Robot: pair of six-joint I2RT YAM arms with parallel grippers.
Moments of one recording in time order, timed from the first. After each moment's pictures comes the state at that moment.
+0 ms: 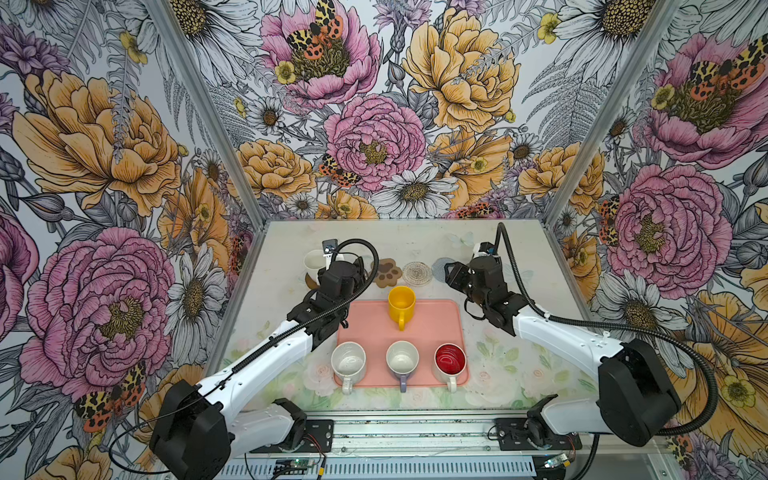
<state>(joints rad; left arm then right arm) -0.58 1.17 0.84 -0.08 -0.55 -0.43 0.50 1.38 0.84 0.05 0.13 0.79</state>
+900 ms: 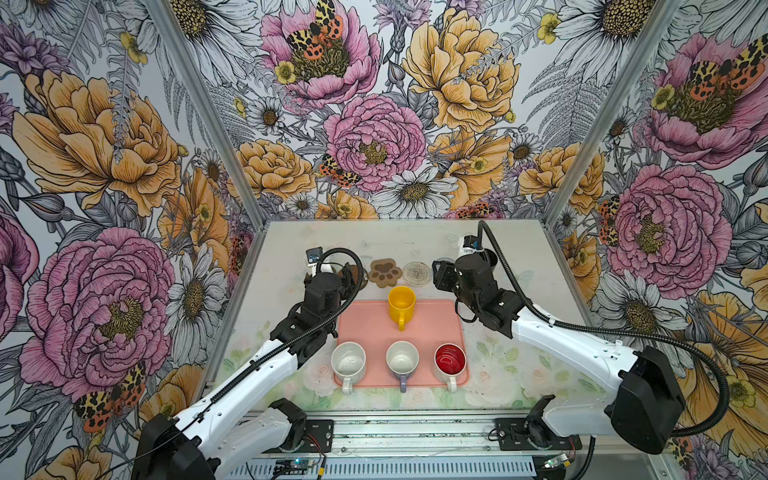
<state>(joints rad) -0.55 0.99 0.73 -0.06 -0.55 -0.43 0.67 1.34 0.98 -0.13 0.29 0.66</state>
